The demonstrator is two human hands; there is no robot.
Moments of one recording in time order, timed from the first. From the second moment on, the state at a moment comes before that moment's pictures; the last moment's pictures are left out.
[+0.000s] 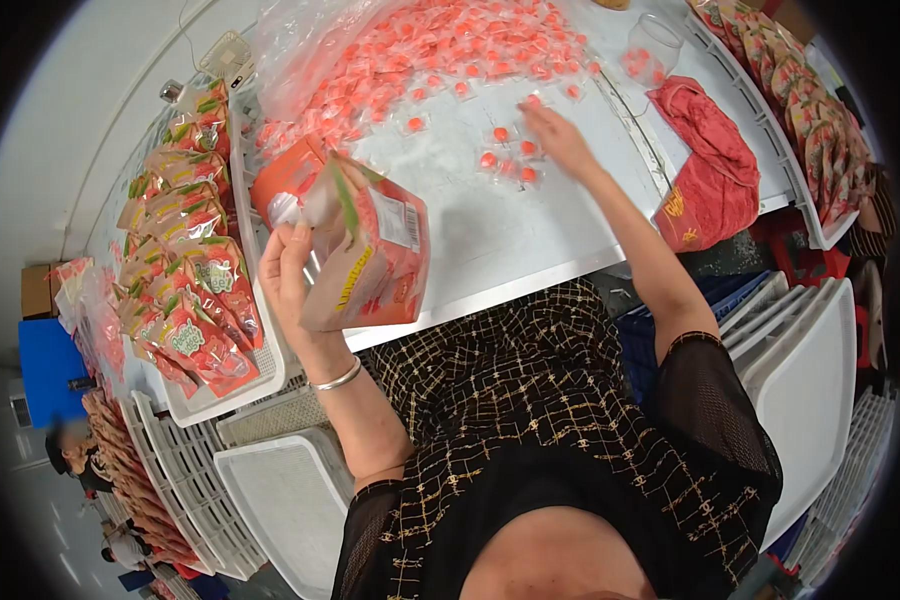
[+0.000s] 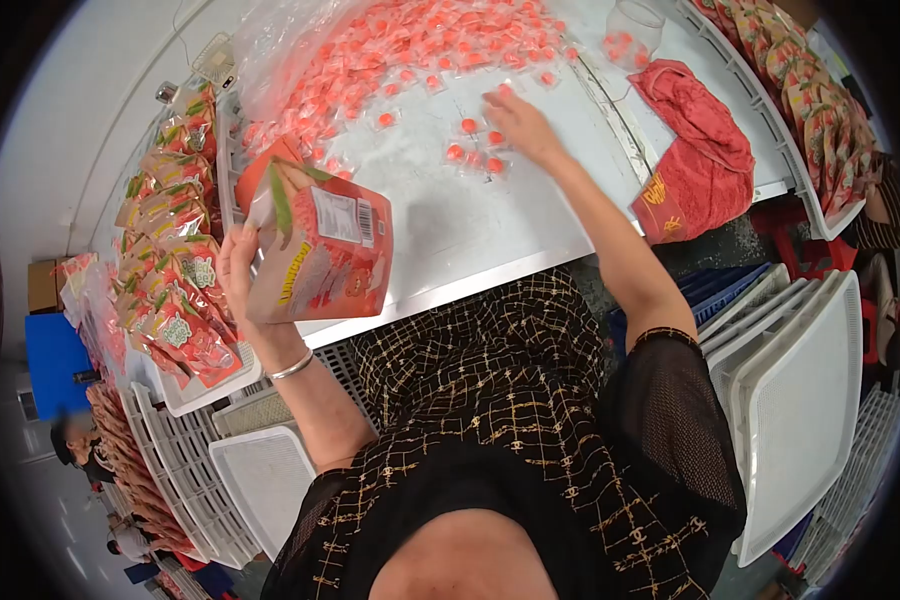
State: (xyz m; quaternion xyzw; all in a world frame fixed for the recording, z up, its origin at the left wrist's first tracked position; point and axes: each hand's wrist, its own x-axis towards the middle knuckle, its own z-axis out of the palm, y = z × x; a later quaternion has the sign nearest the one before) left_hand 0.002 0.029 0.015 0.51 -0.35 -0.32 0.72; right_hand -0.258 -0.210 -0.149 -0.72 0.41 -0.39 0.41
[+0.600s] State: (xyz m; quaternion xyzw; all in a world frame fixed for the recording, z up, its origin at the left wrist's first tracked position) left_hand -0.032 -0.048 0.003 0.59 -0.52 -0.17 0.59; right_hand -0.169 -0.163 0.041 -0.30 0.13 -0.53 0.79
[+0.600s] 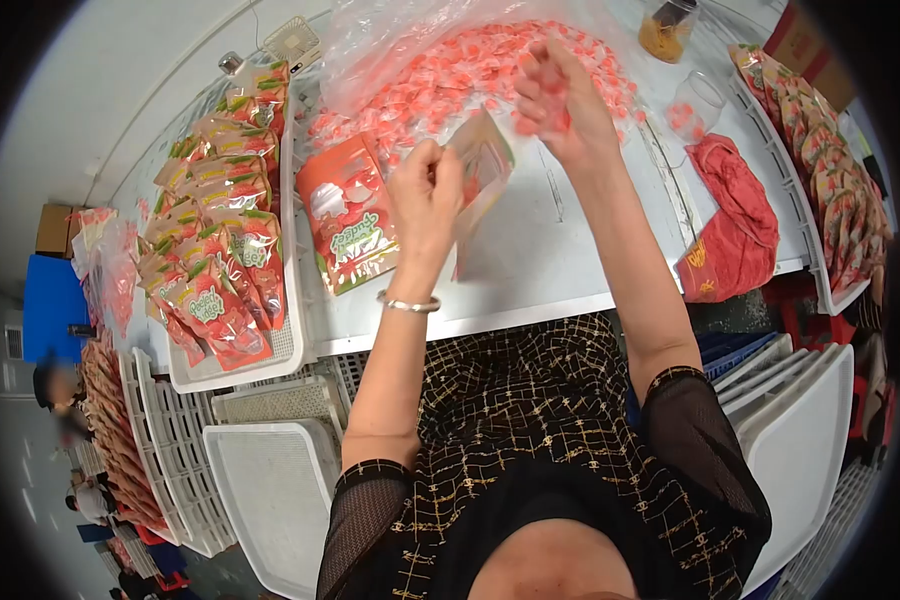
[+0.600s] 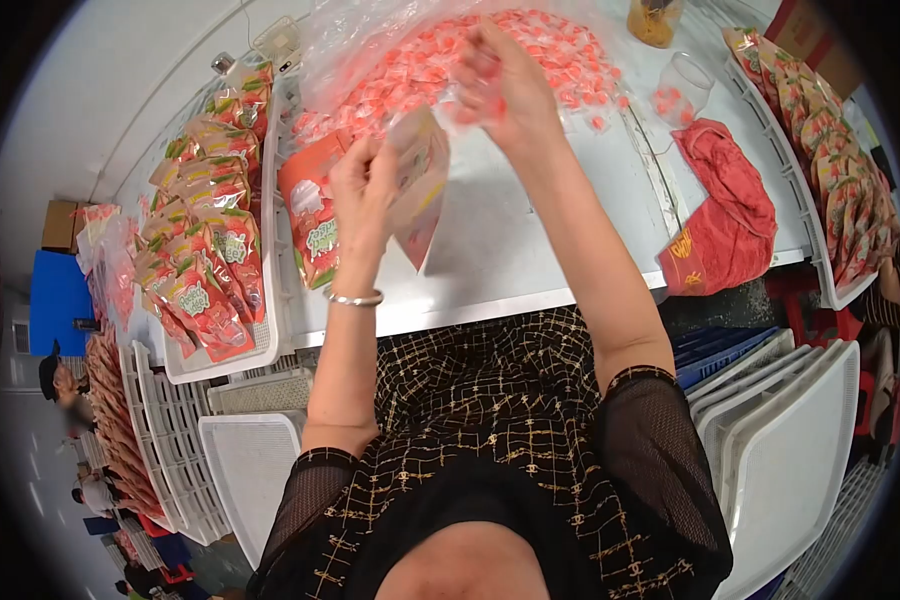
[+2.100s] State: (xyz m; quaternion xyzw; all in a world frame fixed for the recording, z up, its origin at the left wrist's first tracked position) left_hand -0.004 0.030 -0.004 0.56 -0.36 -0.25 0.70; right_hand -0.086 -0.252 -0.137 -0.85 0.45 -0.26 0.04
